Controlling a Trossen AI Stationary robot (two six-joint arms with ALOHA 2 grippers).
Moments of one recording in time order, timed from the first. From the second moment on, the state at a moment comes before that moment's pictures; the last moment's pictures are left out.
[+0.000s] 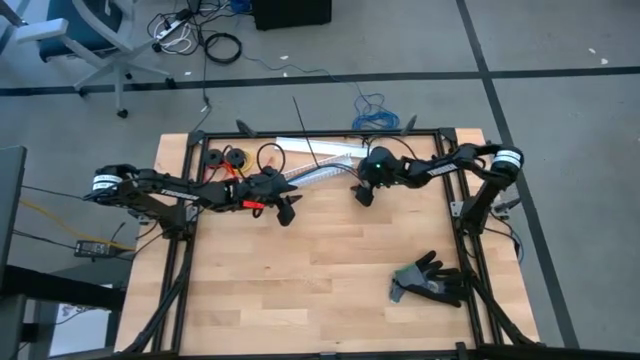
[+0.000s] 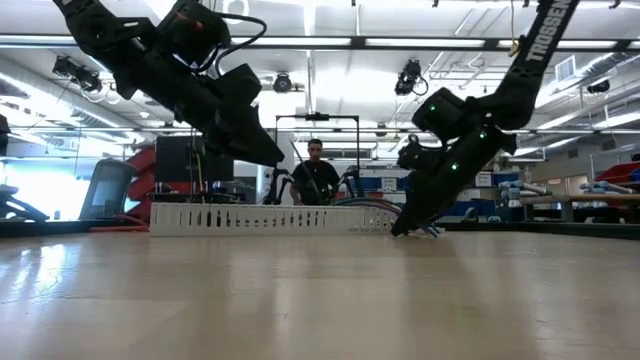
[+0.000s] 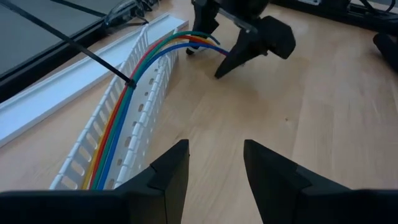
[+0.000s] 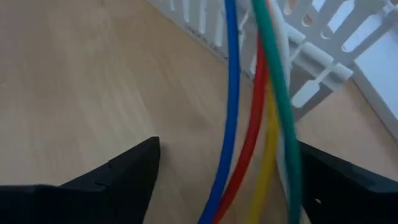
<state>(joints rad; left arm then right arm) 0.14 1.37 0.56 0.31 -0.23 -0.24 -0.48 1.70 0.61 0.32 -0.07 -0.01</state>
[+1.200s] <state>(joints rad) 0.15 1.37 0.56 0.30 -0.23 -0.24 -0.57 1.51 0.77 -0.03 -0.10 -0.12</state>
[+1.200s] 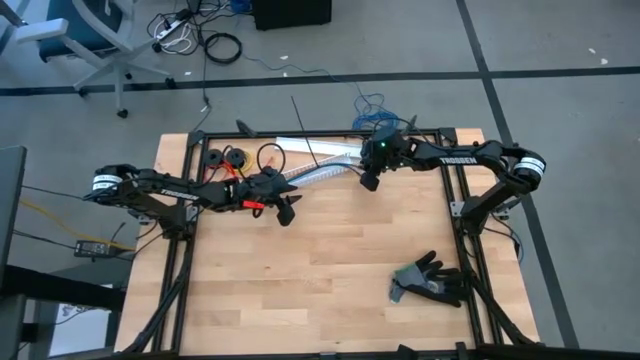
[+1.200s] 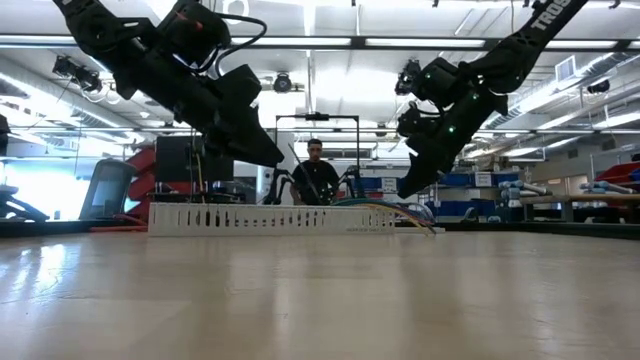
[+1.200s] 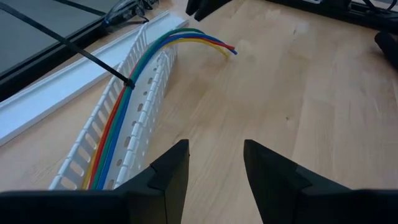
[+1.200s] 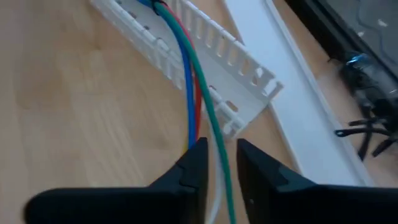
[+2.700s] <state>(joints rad) 0.14 1.37 0.56 0.30 -0.21 -0.24 -0.63 1.65 0.88 -0.12 -0.03 -0.18</state>
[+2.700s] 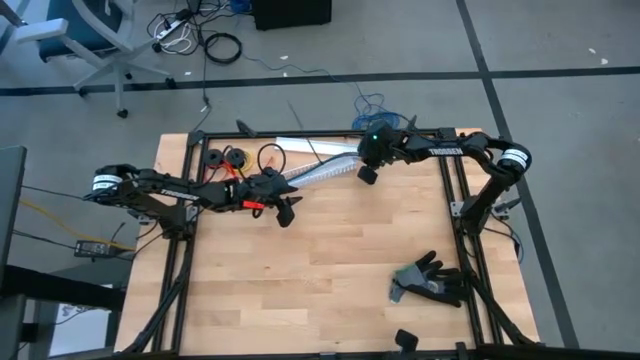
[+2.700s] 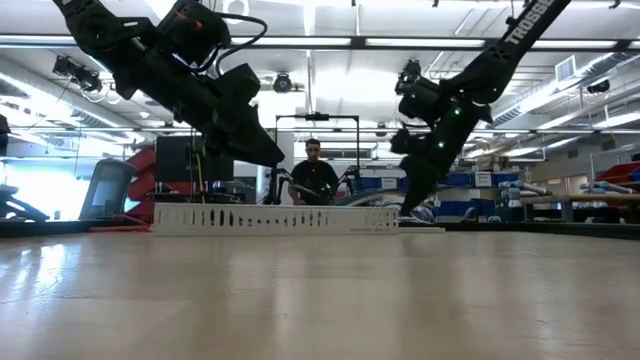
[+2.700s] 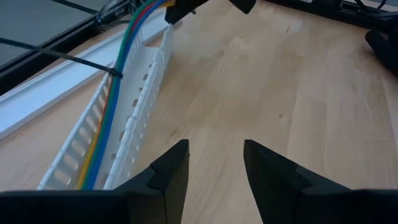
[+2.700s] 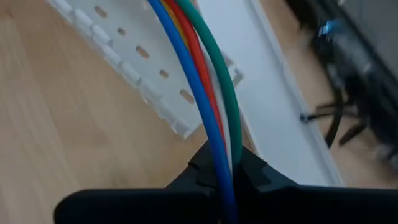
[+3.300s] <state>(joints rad) 0.14 1.37 0.56 0.28 -0.18 -0.30 -0.66 1.74 0.88 -0.13 -0.16 -0.24</state>
